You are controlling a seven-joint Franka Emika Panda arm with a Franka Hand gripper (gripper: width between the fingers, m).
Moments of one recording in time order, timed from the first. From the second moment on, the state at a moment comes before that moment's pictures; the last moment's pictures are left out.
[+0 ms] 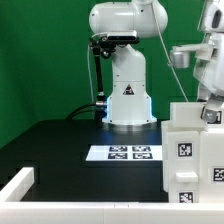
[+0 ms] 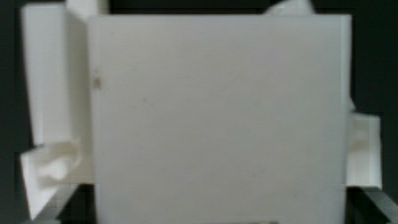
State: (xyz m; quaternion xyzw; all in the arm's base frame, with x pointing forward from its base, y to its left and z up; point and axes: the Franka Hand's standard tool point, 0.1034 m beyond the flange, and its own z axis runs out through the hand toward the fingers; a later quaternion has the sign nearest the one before) arm 0.593 0.117 0.147 0.76 0.64 -0.10 0.07
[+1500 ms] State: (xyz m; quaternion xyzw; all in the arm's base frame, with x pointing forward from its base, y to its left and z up) arm 0.584 0.113 0.144 0.99 -0.05 -0.12 0.01
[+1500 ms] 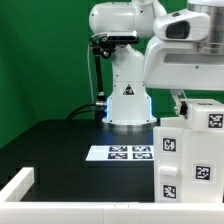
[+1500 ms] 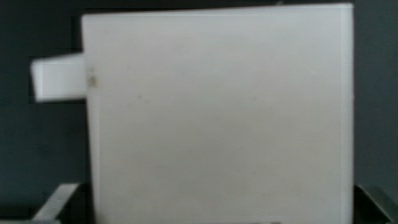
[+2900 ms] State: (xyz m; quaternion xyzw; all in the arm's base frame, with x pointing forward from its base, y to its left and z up) arm 0.587 0.112 0.171 0.97 -0.21 -0.11 0.01
